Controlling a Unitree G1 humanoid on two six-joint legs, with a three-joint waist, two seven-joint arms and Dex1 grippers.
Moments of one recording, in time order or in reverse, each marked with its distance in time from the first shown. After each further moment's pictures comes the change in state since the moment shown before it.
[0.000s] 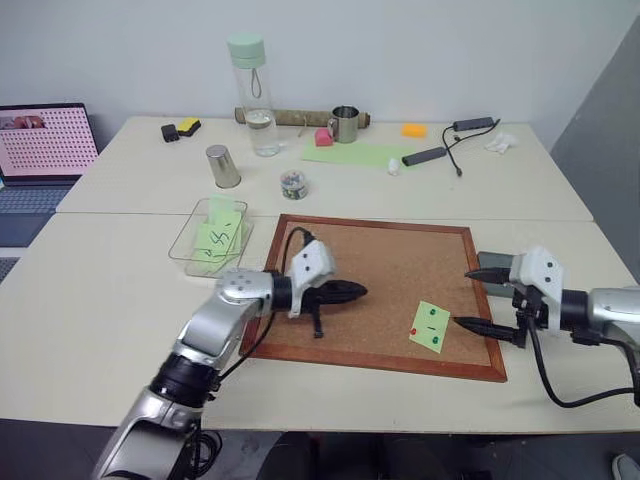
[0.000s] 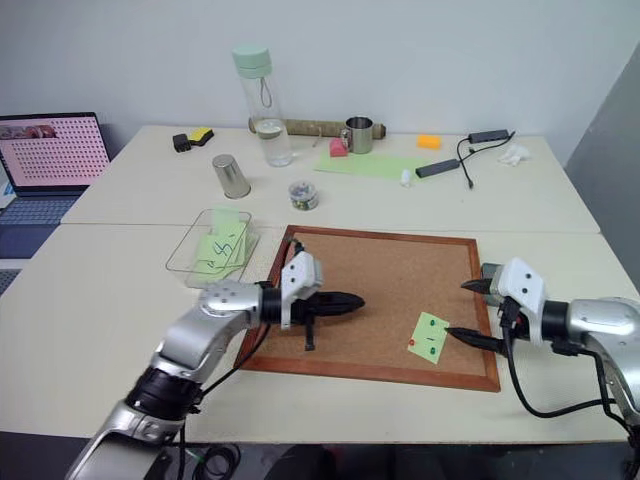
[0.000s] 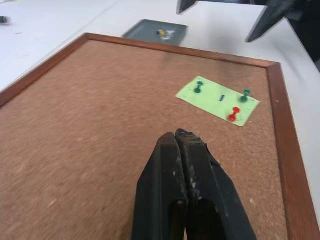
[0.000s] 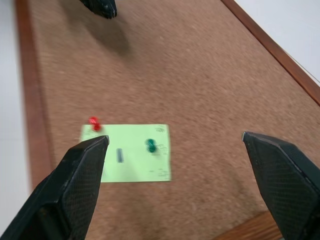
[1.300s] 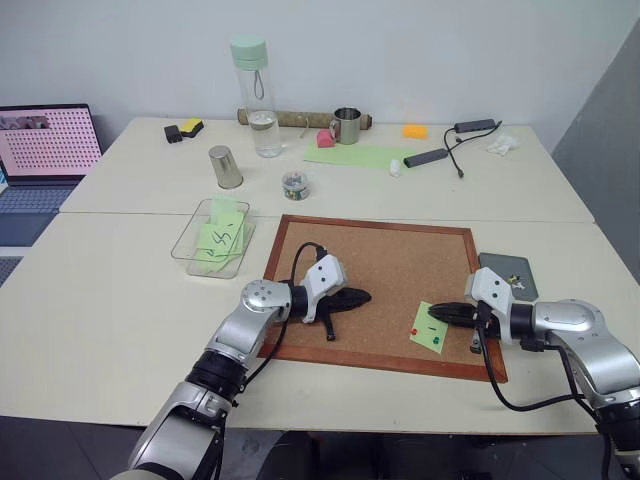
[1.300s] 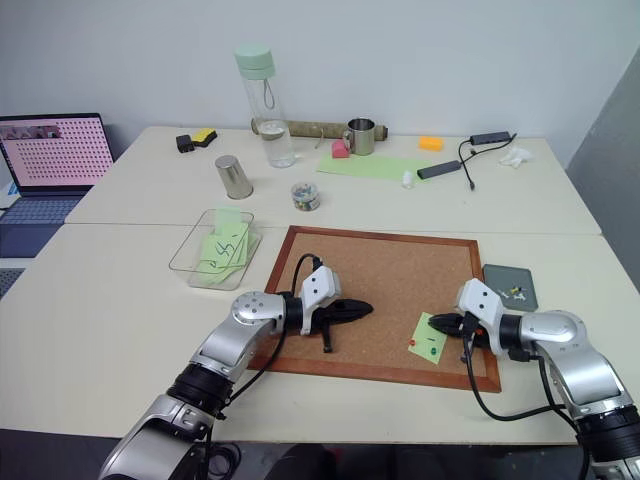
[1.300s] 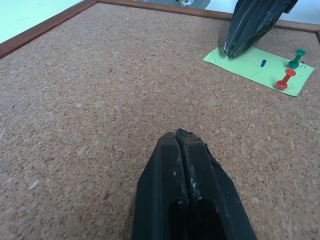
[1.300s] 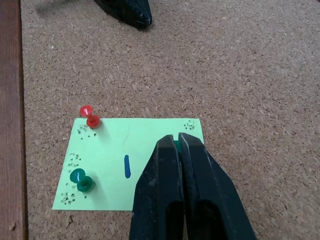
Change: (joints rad) left arm -0.001 -0.055 -0.002 0.153 0.072 -0.128 0.002; right arm -0.029 0.131 0.138 0.164 -0.117 -0.130 0.013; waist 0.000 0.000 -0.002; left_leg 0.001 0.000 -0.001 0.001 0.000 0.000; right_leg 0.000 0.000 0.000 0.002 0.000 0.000
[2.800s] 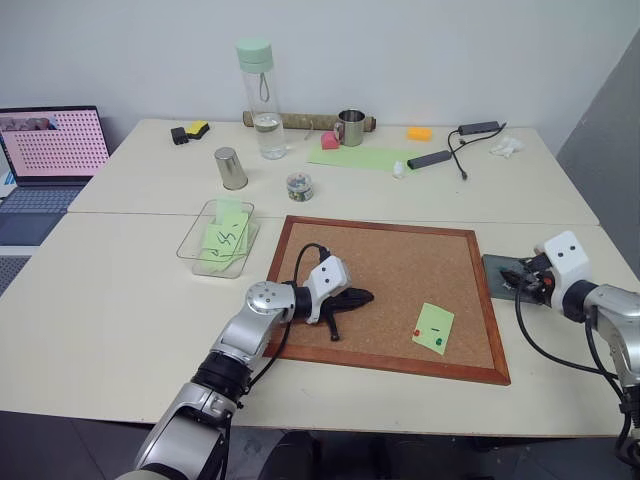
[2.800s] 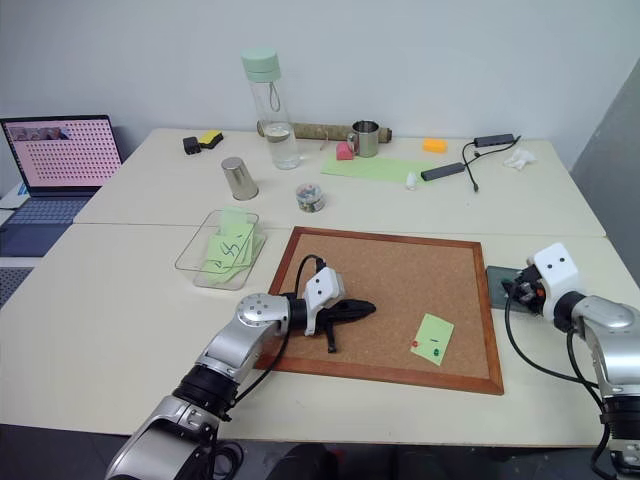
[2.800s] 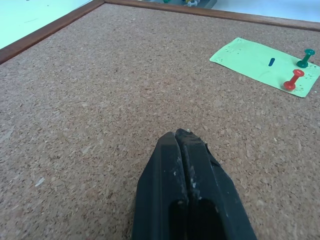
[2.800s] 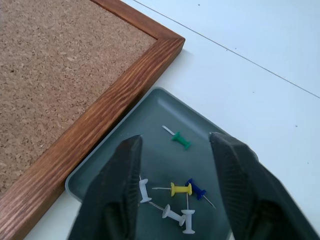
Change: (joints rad) left arm 0.003 -0.028 -0.004 0.017 0.026 -0.016 0.021; right arm -0.070 -0.007 -0.248 0.197 -0.065 0.141 -0.374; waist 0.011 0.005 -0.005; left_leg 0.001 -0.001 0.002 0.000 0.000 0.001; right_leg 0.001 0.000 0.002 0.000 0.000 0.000
